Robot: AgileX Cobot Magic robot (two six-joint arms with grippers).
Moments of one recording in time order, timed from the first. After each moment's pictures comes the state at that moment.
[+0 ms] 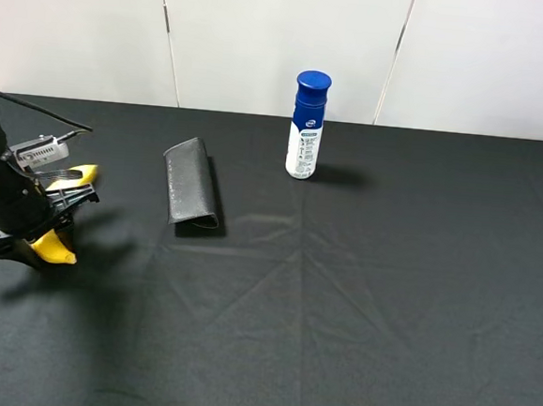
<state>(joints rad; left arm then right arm) -0.11 1.78 -0.69 -0.06 0.37 -0.66 -0.10 -0.01 -0.50 0.01 1.02 -0.05</state>
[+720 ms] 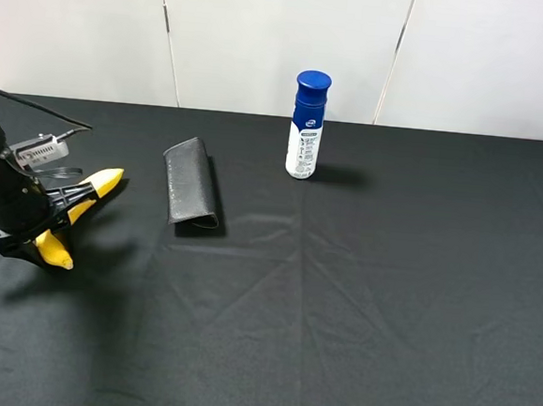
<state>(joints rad) -0.11 1.75 -0.69 -0.07 0.39 -0.66 -0.10 -0.01 -0.50 0.01 1.02 -0.05</state>
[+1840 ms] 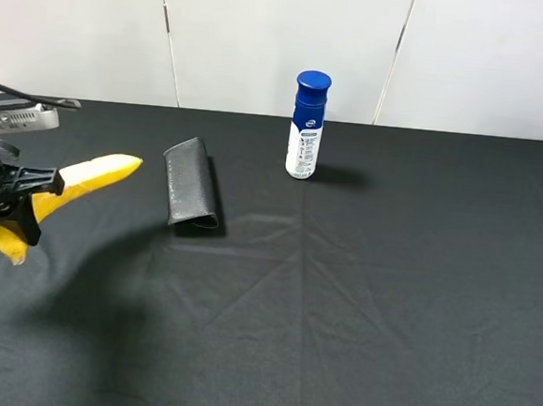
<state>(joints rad) -0.11 1.43 -0.69 -0.07 0.72 -0.24 -0.10 -0.01 -0.50 0.01 1.02 -0.05</state>
